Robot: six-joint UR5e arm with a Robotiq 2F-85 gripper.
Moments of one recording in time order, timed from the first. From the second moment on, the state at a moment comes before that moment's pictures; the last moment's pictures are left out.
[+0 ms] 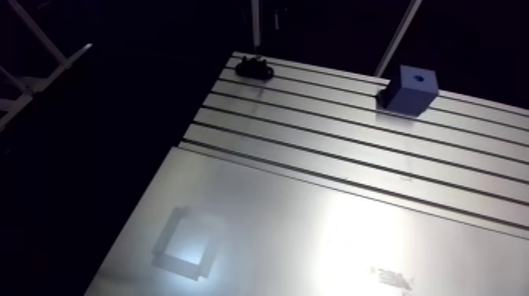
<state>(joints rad) 0.26 -1.02 1.45 -2.19 -1.65 -1.20</state>
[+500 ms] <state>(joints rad) 0.26 -0.99 1.48 -2.23 -1.64 -1.20</state>
